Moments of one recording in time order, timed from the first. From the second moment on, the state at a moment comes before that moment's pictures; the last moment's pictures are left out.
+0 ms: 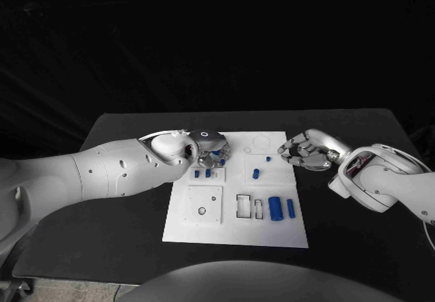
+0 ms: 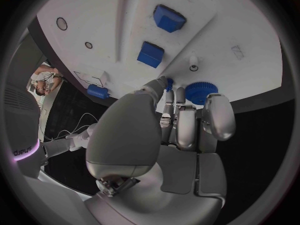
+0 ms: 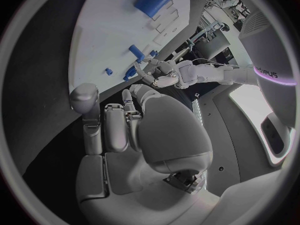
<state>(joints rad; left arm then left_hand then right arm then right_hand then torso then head) 1.20 -0.55 -0.21 1.23 -1.69 -0.23 0.00 1.43 -0.12 0.33 0.17 0.22 0.88 0.07 0.17 0.54 0.83 0.03 0.48 0.49 1.41 -0.02 1.42 1.27 0.07 1.39 0.09 1.28 1.31 1.18 -1.01 -0.16 1.64 -1.14 -0.38 0.04 1.37 -0.01 0.27 0.14 0.50 0.99 0.10 0.12 0.22 1.46 0.02 1.48 1.31 1.47 -0.05 1.30 1.31 0.12 1.37 0.06 0.81 1.31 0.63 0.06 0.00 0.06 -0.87</state>
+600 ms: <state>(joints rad) 1.19 -0.54 -0.21 1.22 -1.69 -0.23 0.01 1.44 -0.10 0.35 0.14 0.24 0.94 0.07 0.19 0.54 0.90 0.02 0.47 0.46 1.40 -0.04 1.41 1.23 0.07 1.40 0.08 1.29 1.31 1.18 -1.01 -0.16 1.63 -1.14 -0.38 0.04 1.37 -0.01 0.28 0.14 0.50 0.99 0.11 0.12 0.22 1.46 0.02 1.48 1.31 1.47 -0.05 1.30 1.31 0.12 1.37 0.06 0.80 1.31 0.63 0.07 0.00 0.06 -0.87</state>
